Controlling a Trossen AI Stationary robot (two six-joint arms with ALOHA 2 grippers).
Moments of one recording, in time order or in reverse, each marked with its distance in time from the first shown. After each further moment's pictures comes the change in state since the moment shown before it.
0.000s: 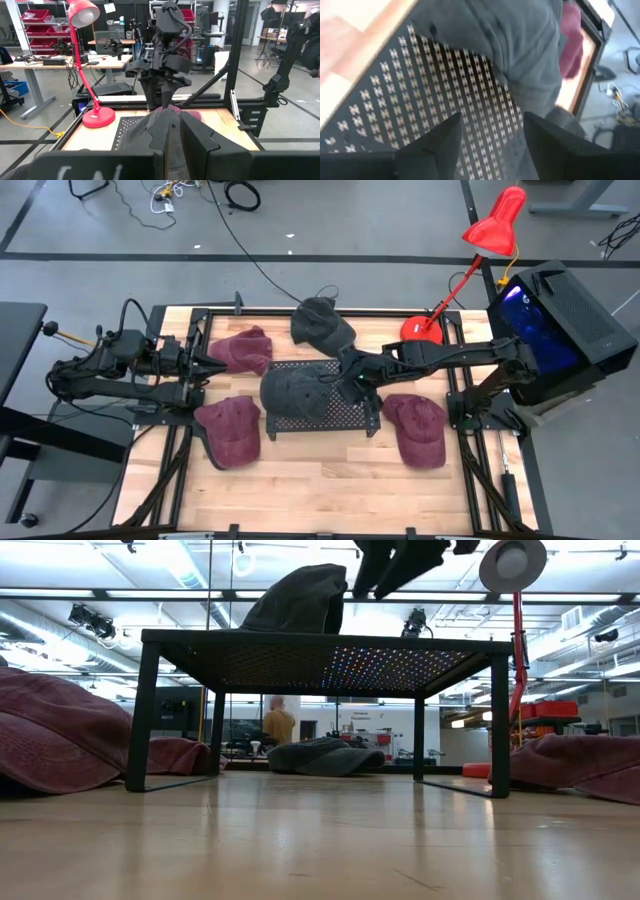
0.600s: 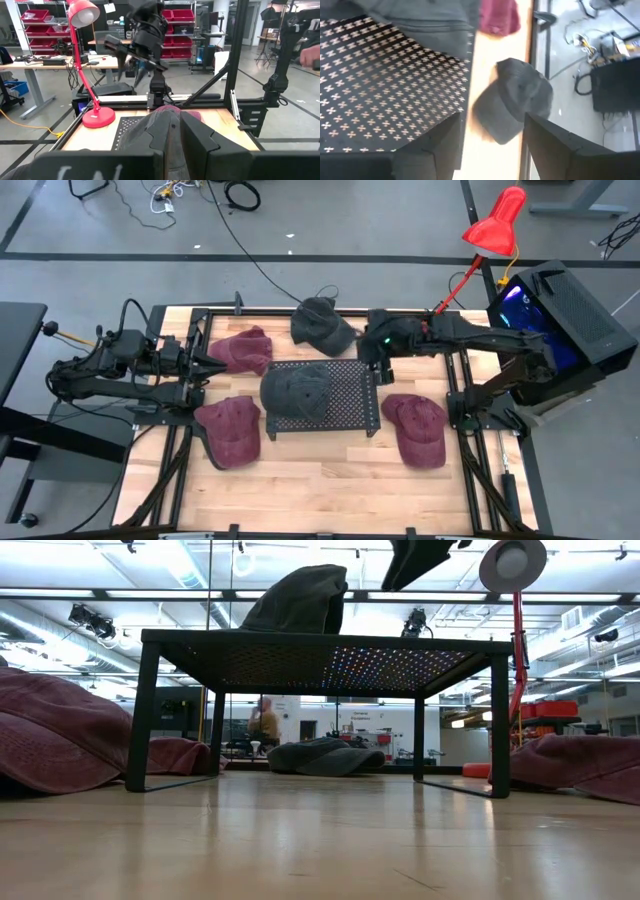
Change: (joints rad) left arm 0.000 0.000 0.000 0.000 0.000 0.000; right arm -0.154 -0.158 0.000 -0.066 0.087 0.161
